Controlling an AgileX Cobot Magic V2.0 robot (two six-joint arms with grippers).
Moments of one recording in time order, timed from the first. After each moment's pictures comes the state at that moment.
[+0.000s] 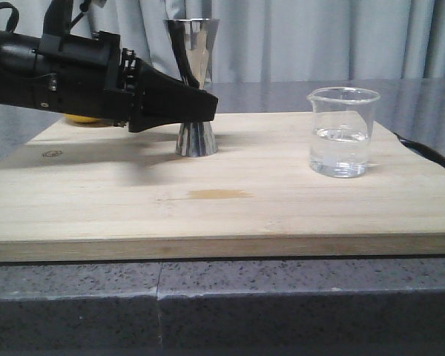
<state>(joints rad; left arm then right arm) -0.30 1.86 -1.00 -1.78 1.13 2.28 0.07 0.60 -0.33 1.04 0.41 -1.10</state>
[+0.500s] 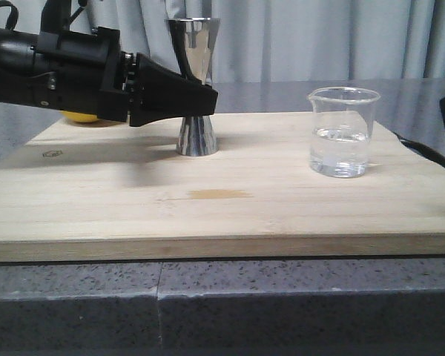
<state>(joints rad) -0.30 1.86 -1.00 -1.78 1.15 2.32 0.07 0.75 -0.33 1.34 0.49 -1.51</state>
